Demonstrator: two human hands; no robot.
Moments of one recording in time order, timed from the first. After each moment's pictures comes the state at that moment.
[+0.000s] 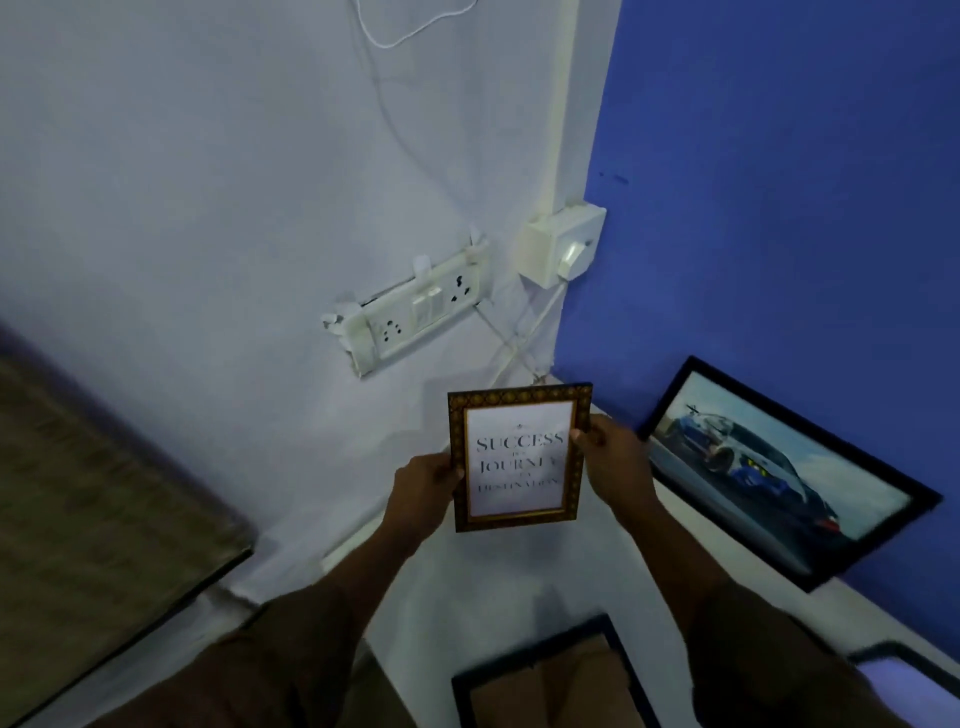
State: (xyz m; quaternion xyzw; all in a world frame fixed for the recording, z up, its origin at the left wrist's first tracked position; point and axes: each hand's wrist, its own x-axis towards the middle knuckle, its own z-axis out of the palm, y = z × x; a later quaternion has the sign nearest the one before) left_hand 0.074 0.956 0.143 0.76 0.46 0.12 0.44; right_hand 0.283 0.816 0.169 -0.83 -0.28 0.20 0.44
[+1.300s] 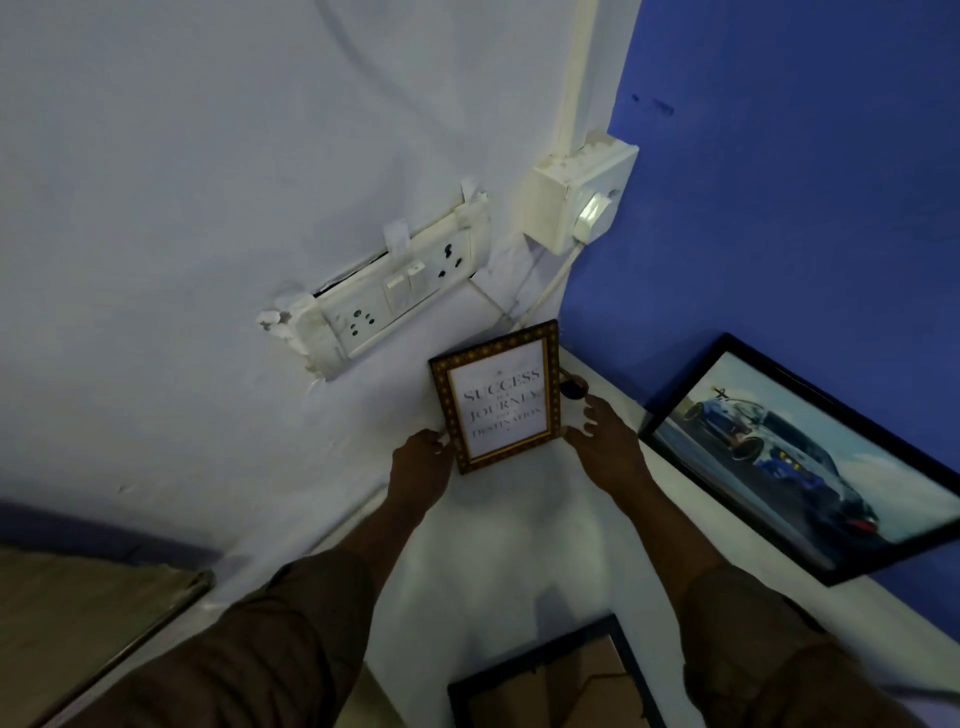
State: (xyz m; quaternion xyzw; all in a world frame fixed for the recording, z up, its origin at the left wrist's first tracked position) left_hand 0.128 1.023 0.070 0.73 0.55 0.04 0.41; right_hand 0.329 0.870 0.102 -0.83 -0.21 0.34 0.39
